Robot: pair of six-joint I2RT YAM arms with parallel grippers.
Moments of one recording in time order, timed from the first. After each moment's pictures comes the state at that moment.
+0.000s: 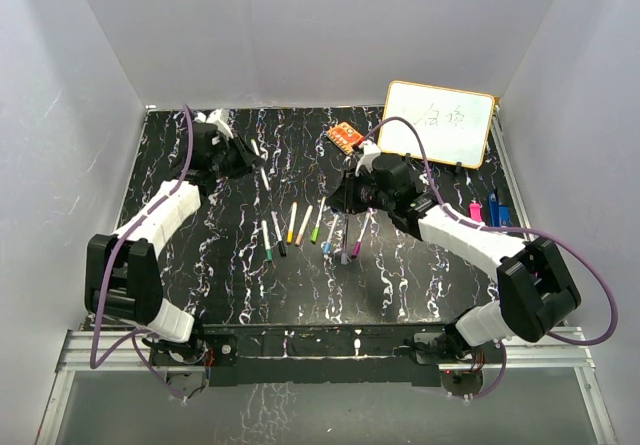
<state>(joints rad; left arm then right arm) -0.19 1.51 1.06 -0.04 0.31 -0.61 0.57 1.42 0.89 0.07 -0.31 0.43</state>
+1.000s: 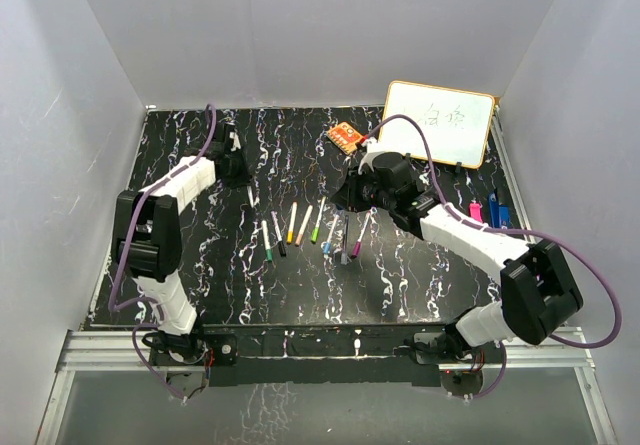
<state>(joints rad) -0.19 1.81 1.26 -0.41 0.06 -0.43 0.57 1.41 0.92 0.00 -0.21 0.42</state>
